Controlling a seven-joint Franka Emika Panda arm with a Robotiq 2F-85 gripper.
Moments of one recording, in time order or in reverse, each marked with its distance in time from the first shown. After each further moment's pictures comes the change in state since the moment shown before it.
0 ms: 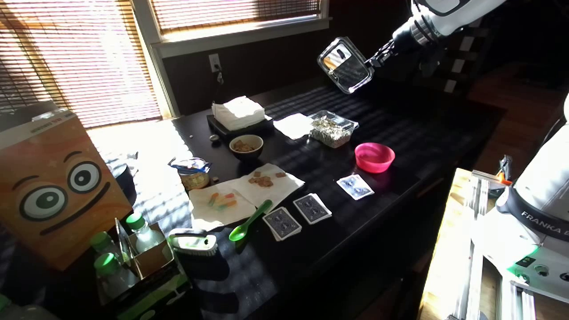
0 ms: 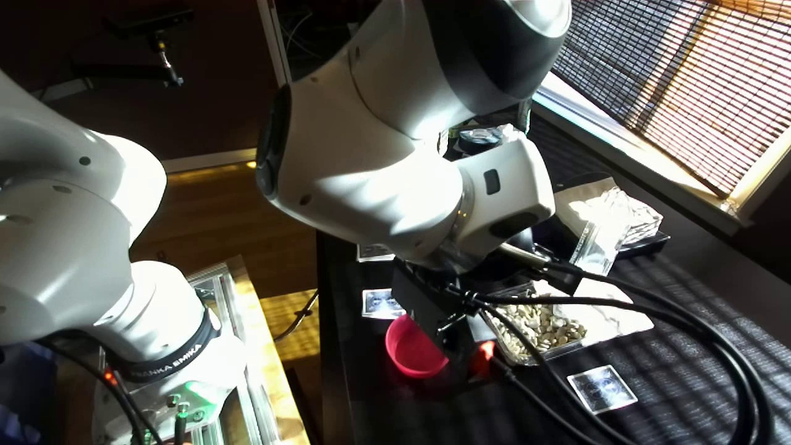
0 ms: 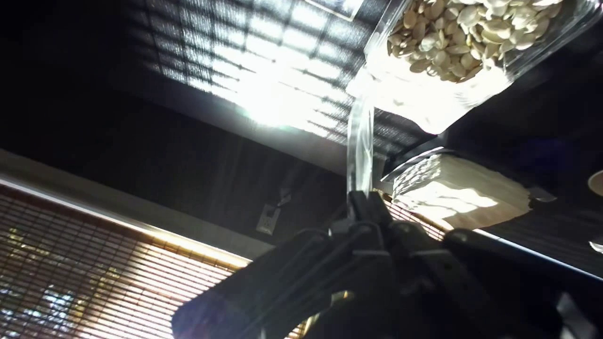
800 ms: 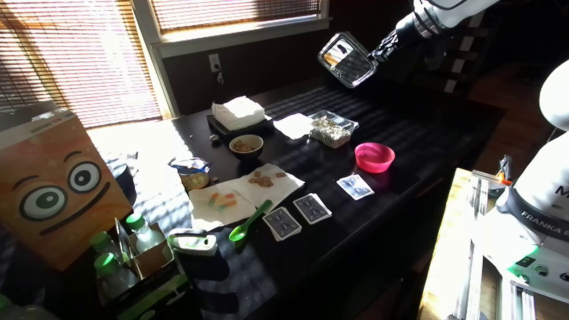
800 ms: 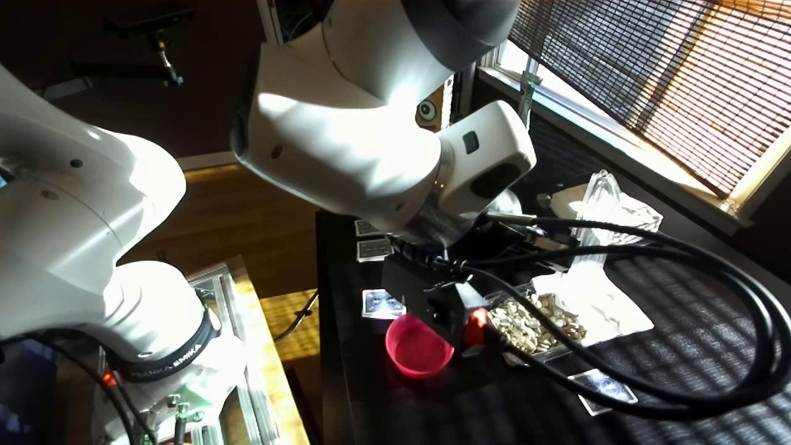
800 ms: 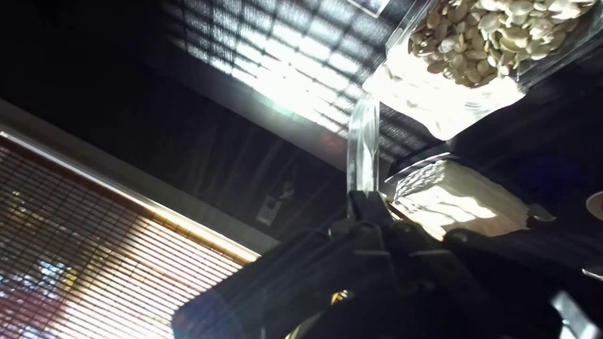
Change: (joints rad) arm -0.329 -0.090 0.361 -0.041 -0.016 -0.004 0.000
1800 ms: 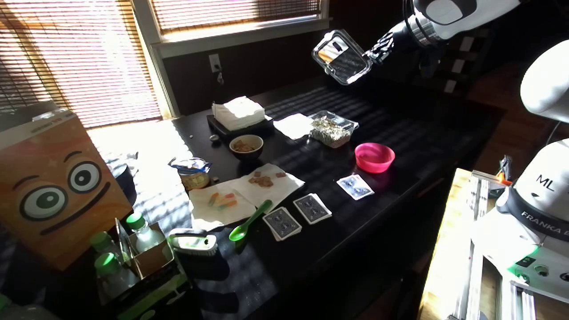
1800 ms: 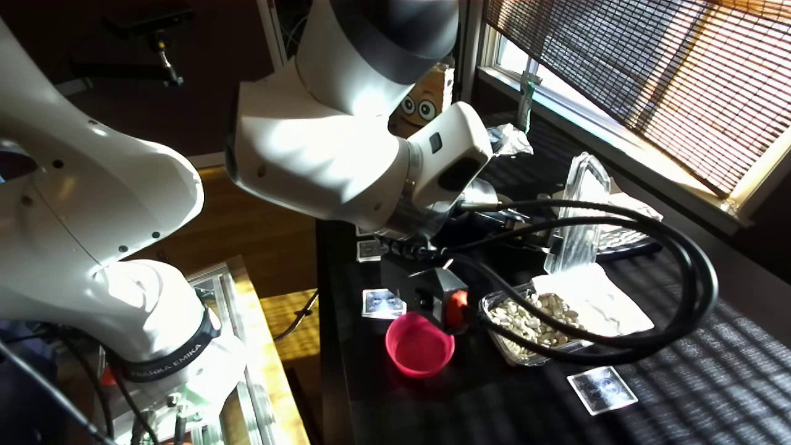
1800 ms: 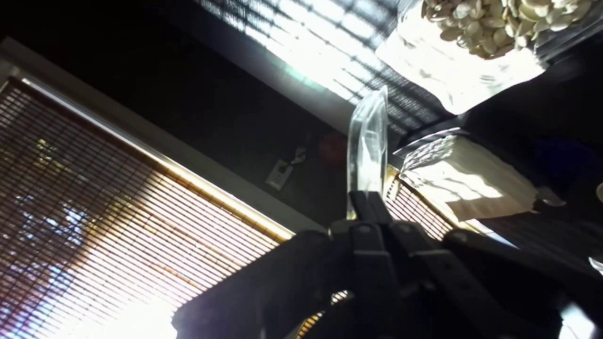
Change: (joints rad) arm -0.522 -0.221 0.551 -0.099 0.194 -0.265 0.000
